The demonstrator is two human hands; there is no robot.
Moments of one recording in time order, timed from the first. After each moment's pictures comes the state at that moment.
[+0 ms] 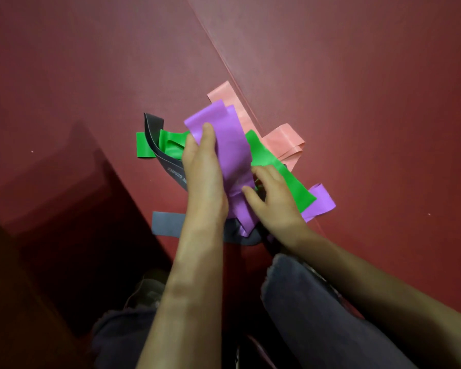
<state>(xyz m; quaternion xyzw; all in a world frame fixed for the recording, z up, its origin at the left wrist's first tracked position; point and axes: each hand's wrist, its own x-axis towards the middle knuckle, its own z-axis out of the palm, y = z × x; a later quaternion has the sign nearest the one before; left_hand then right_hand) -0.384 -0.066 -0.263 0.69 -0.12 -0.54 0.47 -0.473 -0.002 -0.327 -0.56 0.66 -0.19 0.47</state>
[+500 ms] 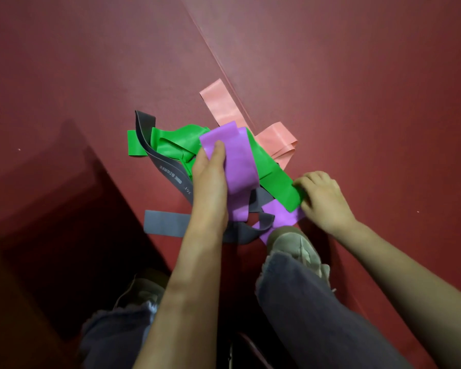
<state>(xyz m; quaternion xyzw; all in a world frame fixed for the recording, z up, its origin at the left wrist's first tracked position) -0.393 -0.046 -0.273 0.68 -0.11 -0.59 0.41 -0.580 0.015 -0.360 -0.68 0.66 0.09 0.32</state>
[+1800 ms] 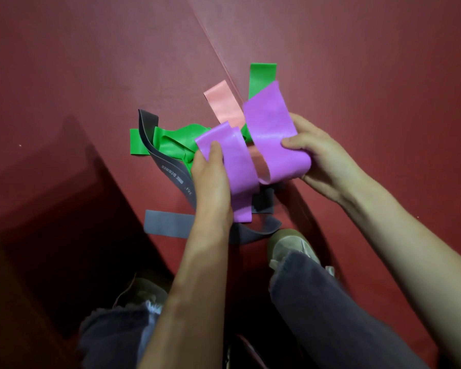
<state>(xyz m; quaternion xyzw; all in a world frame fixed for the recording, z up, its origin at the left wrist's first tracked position) -0.393 -0.051 -0.283 0.73 -0.09 -0.55 0.40 -0.533 -0.070 -0.282 -0.21 0.47 -0.34 0.79</state>
